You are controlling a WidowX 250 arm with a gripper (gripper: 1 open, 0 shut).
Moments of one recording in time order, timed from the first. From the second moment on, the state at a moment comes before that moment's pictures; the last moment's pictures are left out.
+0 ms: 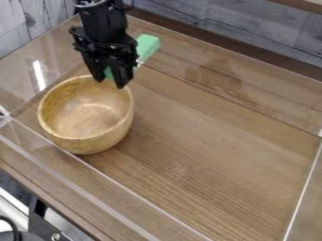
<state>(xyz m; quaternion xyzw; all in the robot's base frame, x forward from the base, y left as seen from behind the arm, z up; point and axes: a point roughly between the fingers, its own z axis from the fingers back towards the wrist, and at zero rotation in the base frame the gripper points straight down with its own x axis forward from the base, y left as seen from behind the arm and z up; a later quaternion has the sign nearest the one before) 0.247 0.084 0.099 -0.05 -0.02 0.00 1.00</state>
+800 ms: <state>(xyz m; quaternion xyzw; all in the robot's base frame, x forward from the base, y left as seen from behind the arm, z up) 0.228 0.105 0.065 -0.04 0.02 0.00 1.00</state>
